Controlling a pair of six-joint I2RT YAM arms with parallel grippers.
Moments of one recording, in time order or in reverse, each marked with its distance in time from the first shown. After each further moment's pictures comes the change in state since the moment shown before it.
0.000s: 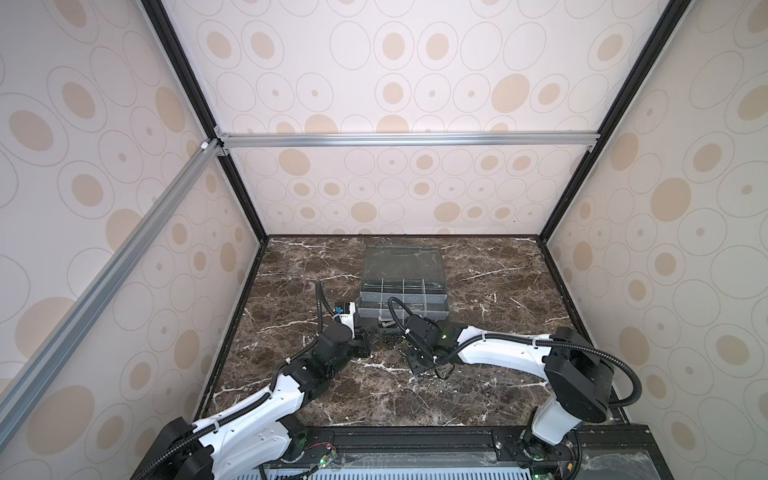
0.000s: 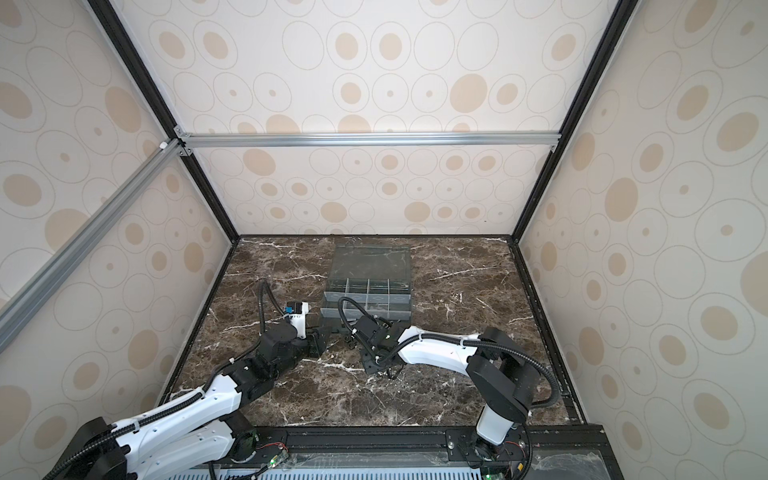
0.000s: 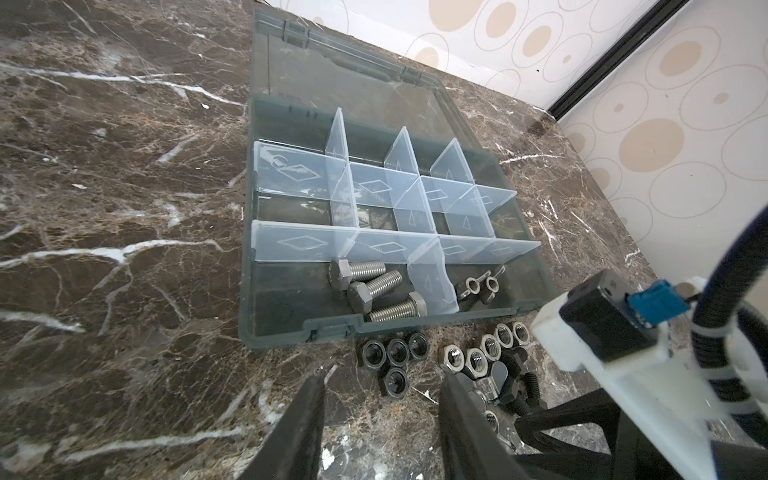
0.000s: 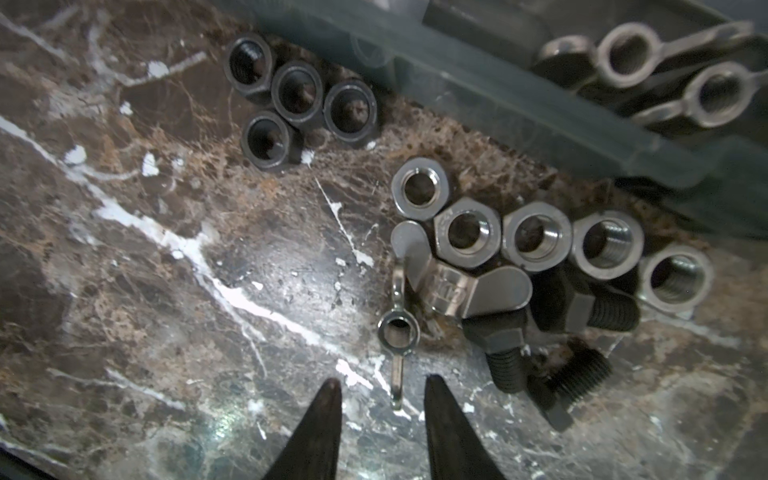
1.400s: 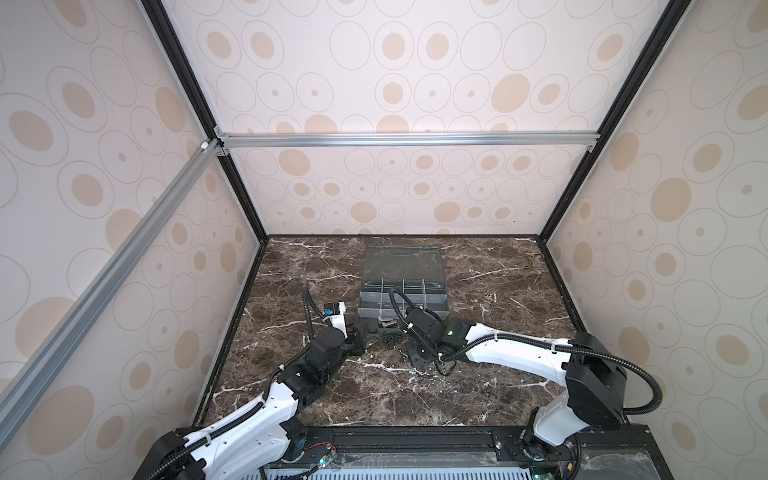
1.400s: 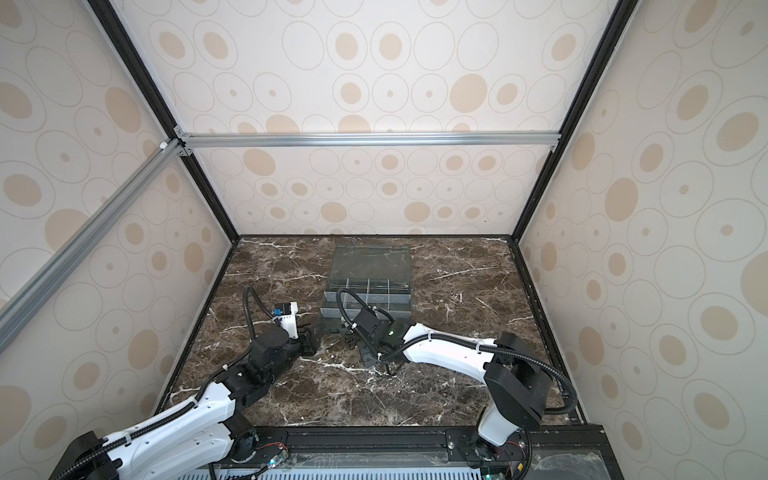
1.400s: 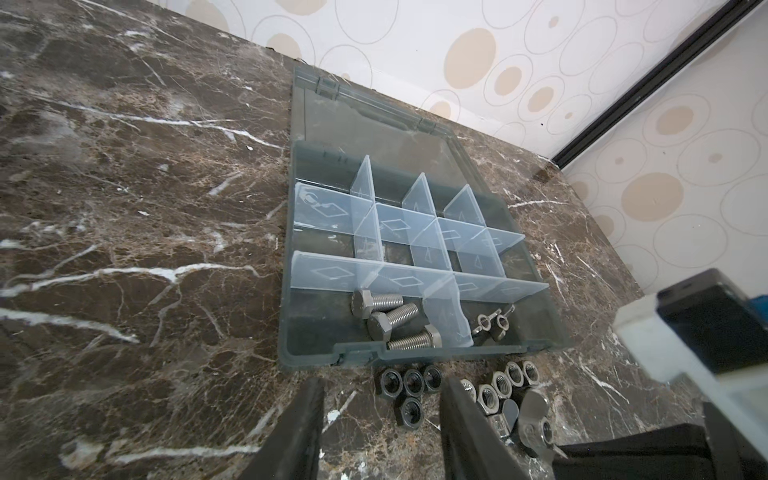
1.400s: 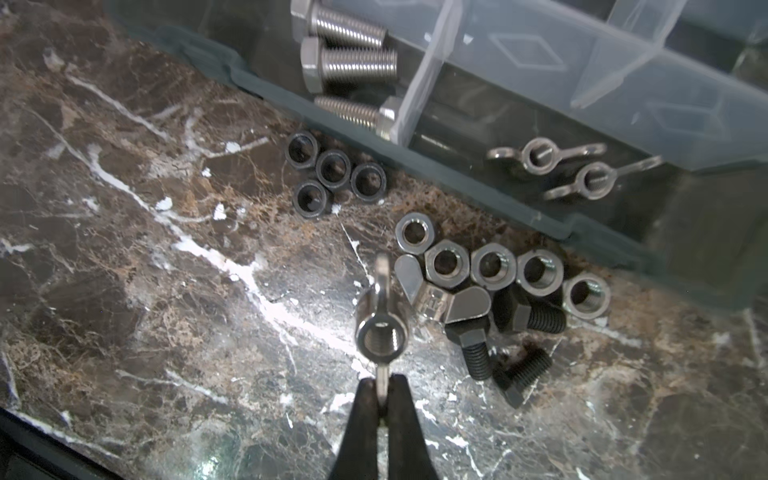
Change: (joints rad) left arm 0.026 -0.072 -0.050 0.065 -0.076 -0.009; right arm 0.003 -0.069 0.080 -0.041 0.077 -0.030
